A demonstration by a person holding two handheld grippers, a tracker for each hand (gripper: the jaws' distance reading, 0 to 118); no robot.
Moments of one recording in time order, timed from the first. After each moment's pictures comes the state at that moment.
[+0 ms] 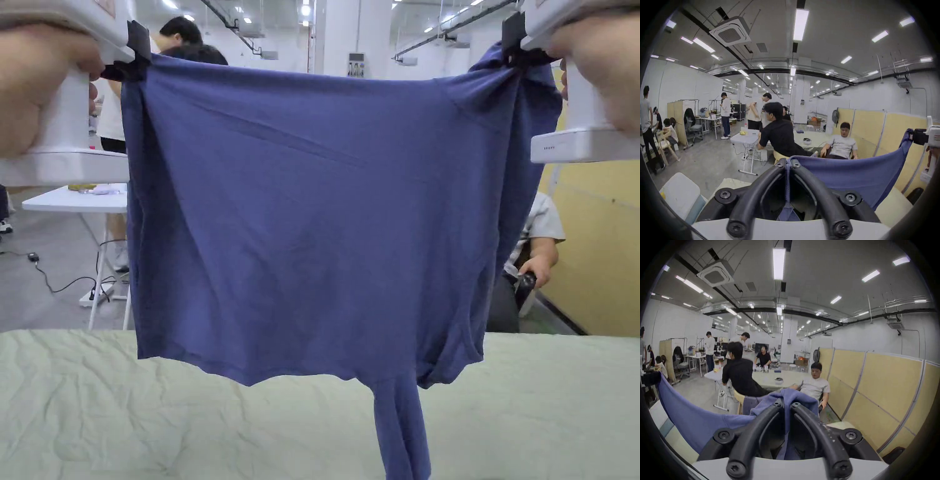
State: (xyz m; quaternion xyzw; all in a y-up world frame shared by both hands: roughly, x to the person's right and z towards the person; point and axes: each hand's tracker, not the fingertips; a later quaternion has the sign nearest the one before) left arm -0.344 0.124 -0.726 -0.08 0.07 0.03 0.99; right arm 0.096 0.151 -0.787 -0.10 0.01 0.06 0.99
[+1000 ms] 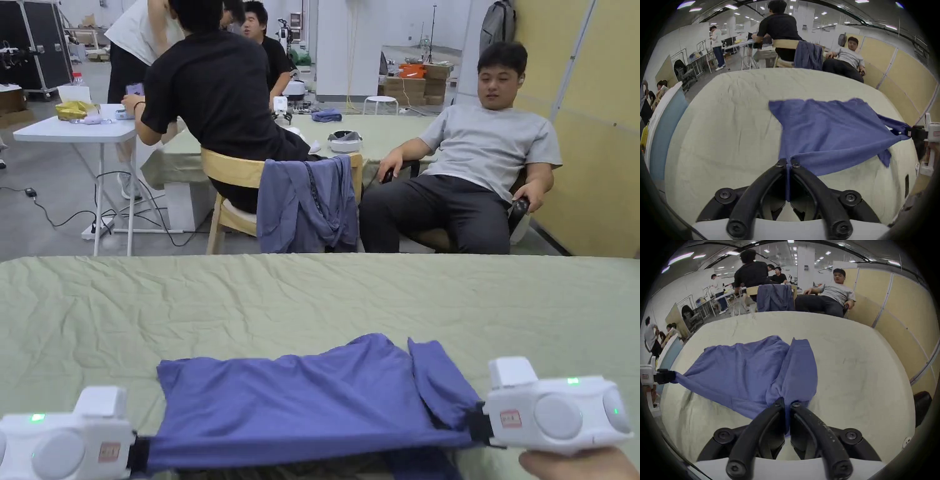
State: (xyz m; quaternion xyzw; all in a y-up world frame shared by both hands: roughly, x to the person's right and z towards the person) left arm -0.350 -0.317 -0.577 -0.43 0.04 0.05 0.90; right arm 0.143 -0.293 -0.645 -0.43 0.09 0.06 0.89
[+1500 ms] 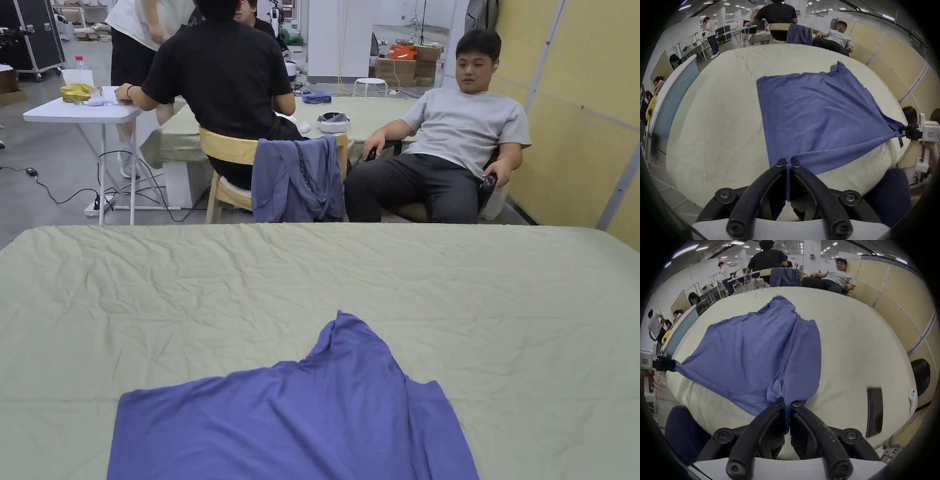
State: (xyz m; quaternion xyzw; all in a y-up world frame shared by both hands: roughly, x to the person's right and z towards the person) left arm -0.325 -0.329 -0.310 -0.51 0.00 0.04 0.86; right arm 0.177 -0.336 -0.364 -0.50 0.11 0.06 0.86
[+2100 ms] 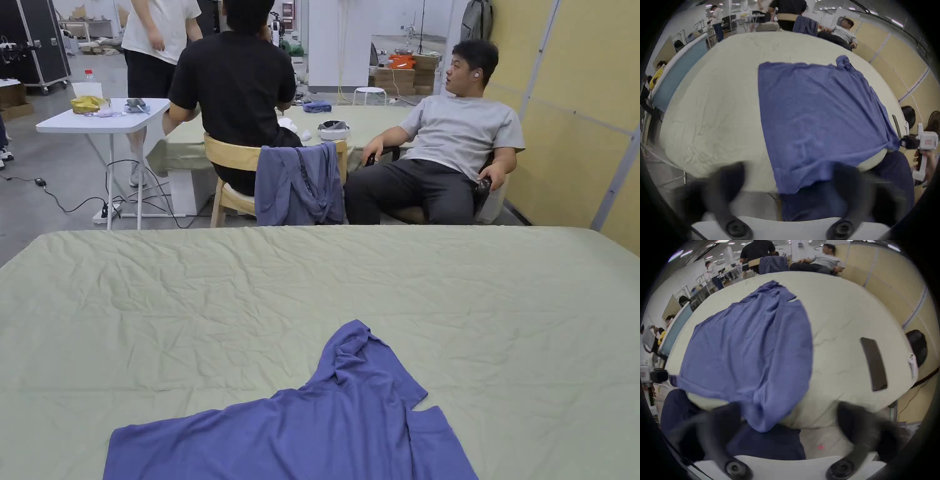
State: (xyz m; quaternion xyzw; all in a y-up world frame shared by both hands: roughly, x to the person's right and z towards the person) left arm -0.324 -0.352 -0.237 -0.51 0.03 0.09 0.86; right arm 0.198 -0.359 -0.297 -0.52 0.05 0.04 0.85
